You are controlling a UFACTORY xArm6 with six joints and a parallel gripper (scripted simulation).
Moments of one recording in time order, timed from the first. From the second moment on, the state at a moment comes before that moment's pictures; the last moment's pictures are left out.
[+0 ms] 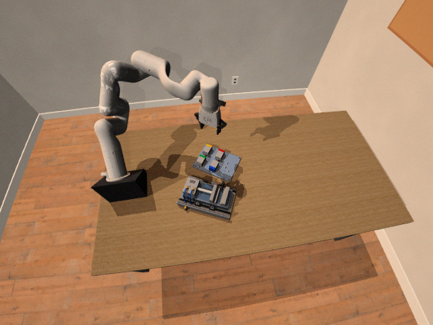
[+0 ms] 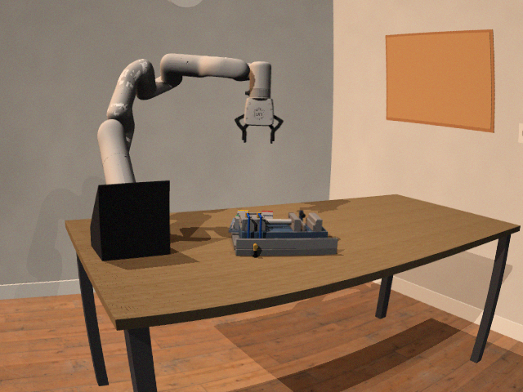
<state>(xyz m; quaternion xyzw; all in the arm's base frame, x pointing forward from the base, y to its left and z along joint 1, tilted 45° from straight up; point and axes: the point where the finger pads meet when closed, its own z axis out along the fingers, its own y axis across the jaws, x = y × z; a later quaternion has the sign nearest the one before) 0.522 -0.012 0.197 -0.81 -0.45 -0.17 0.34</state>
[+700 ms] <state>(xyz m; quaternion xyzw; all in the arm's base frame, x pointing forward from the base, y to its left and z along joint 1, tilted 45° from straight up) 0.527 -0.028 0.221 -0.81 -0.45 -0.17 0.34</state>
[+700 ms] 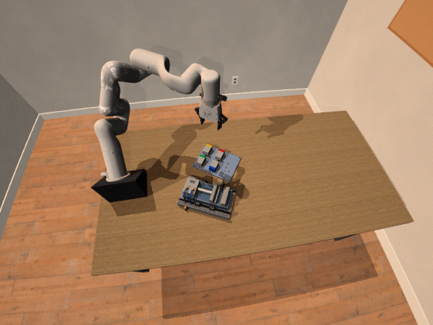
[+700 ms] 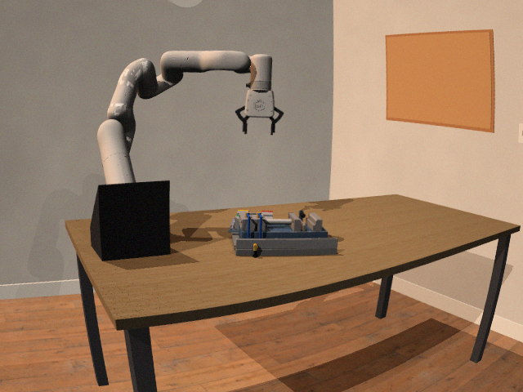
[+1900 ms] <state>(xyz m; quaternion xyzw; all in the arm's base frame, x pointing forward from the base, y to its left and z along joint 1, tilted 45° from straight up) 0.525 -0.021 0.210 -0.81 -0.45 -0.17 0.34</state>
